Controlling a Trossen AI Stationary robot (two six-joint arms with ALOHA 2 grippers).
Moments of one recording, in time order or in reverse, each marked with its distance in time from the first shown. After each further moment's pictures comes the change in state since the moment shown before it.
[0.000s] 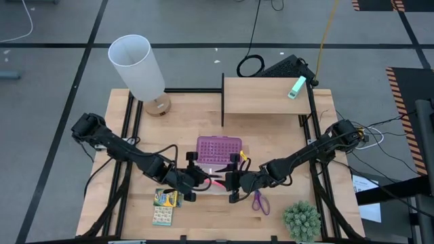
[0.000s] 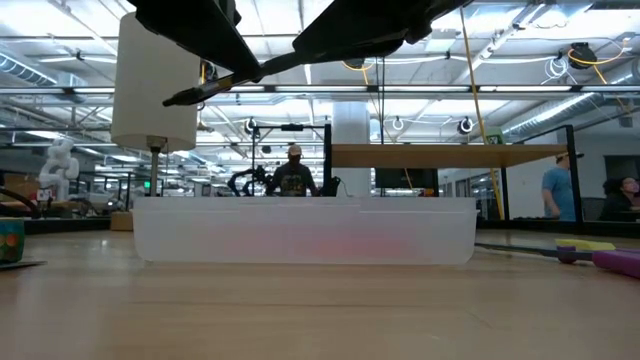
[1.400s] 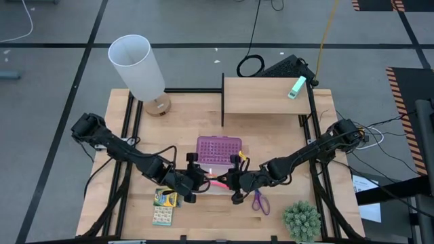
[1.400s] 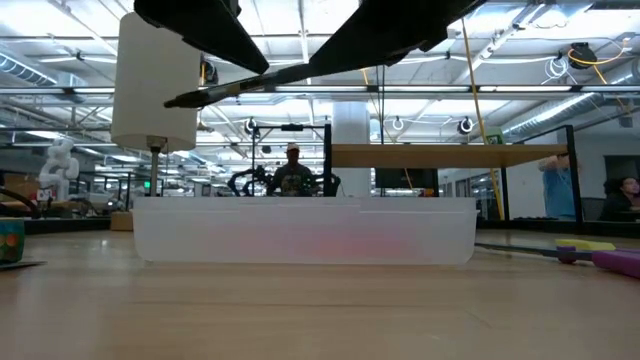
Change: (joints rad) left arm -0.020 -0.002 -0.001 0.033 -0.019 0.012; right arm -0.006 -0.019 -0.002 -0.101 -0.101 0.038
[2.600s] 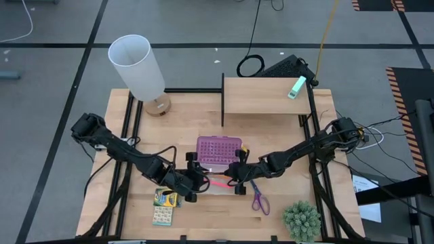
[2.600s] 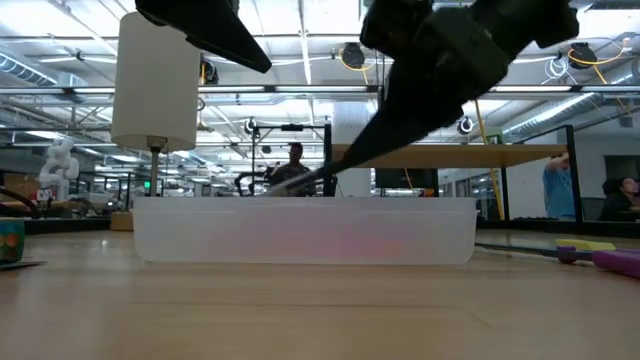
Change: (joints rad) left arm 0.004 0.000 0.000 0.005 -0.037 -0.018; right arm -0.097 0.000 -0.159 0.028 -0.137 0.187
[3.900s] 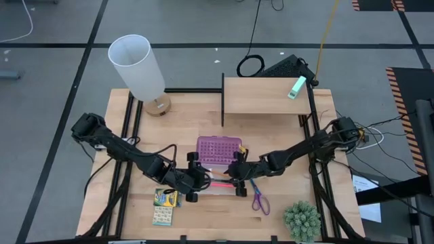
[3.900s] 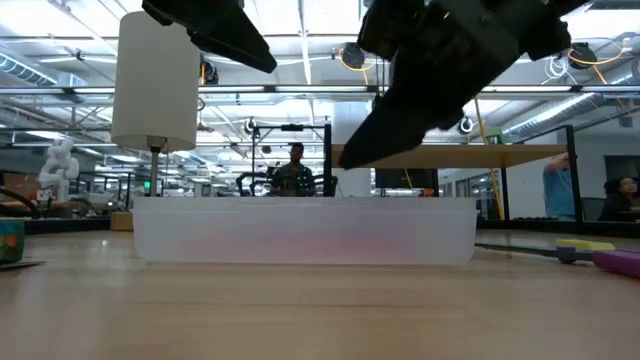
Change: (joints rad) left arm 0.015 0.000 0.001 0.022 0.054 -0.025; right arm -0.014 -0.004 -0.020 0.071 -0.128 0.026
